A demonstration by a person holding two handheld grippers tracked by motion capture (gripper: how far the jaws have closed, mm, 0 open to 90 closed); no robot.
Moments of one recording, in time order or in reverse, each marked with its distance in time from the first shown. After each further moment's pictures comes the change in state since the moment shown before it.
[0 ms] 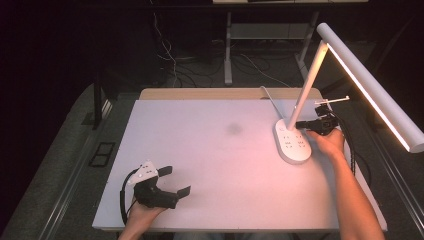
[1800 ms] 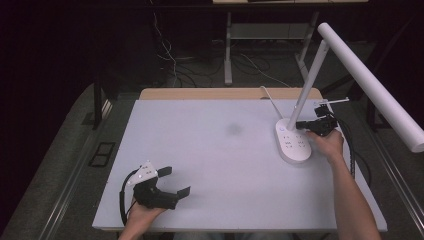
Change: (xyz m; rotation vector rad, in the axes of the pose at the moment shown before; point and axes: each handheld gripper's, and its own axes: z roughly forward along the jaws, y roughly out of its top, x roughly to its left) left arm -0.001 -0.001 -0.001 0.004 0.009 0.003; right arm 0.002 -0.003 0.001 -0.016 -0.030 0.001
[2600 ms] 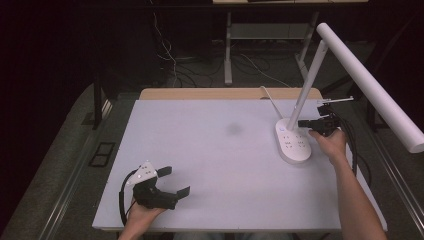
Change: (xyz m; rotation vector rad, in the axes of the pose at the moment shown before) left arm -0.001 0.000 -0.001 -0.013 -0.007 -0.002; right arm 0.007 0.003 -0.015 -0.011 -0.019 0.031
